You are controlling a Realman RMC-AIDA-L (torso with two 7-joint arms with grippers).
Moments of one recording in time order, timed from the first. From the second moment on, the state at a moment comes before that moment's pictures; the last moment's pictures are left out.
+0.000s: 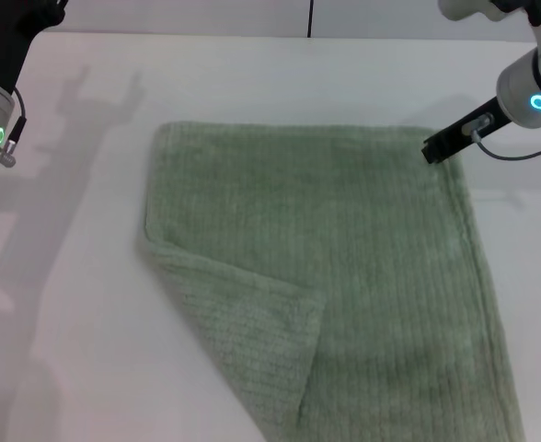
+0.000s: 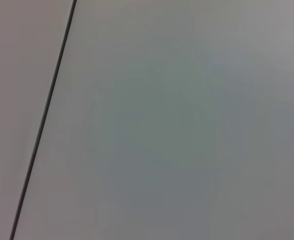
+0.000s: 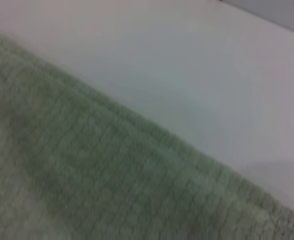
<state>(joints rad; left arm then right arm) -0.66 -2.08 0.73 0.02 0.62 1.28 -0.43 0.87 2.06 -1.22 -0.86 0.44 1.22 -0.52</state>
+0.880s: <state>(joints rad) -0.67 -2.08 0.74 0.01 0.63 1.29 -0.43 0.94 2.04 -1.11 -0.64 0.45 1.21 -0.73</state>
